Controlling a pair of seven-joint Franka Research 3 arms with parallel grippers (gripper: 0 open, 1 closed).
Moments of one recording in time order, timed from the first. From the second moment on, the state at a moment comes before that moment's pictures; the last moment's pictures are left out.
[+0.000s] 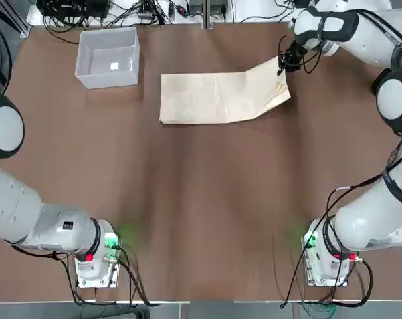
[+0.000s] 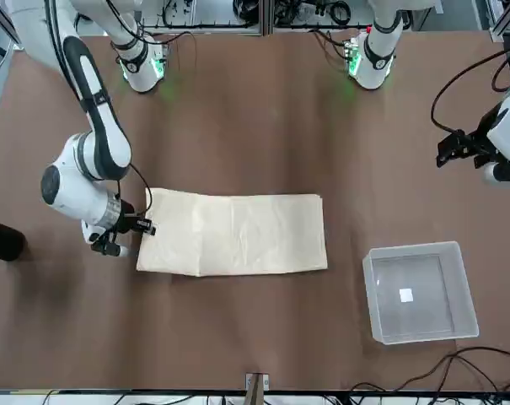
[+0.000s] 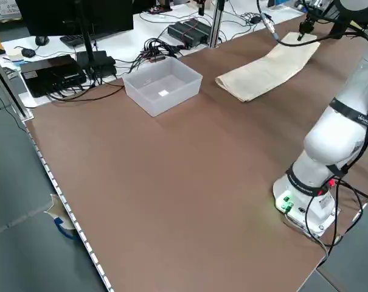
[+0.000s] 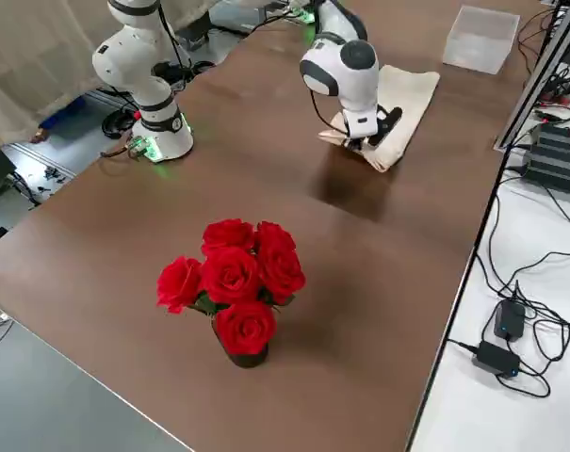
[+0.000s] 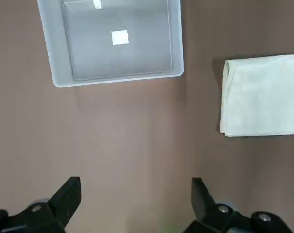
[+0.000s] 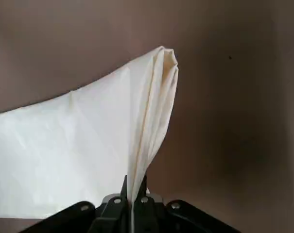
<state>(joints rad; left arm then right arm) -0.08 0.08 0.01 -1.50 -0.02 1.53 -0.02 0.05 0.34 0.11 -1.96 0.40 2.31 0.09</state>
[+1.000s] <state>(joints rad) -0.08 0.08 0.01 -1.50 -0.02 1.53 -0.02 0.06 0.23 0.29 -1.88 0.22 2.21 0.56</state>
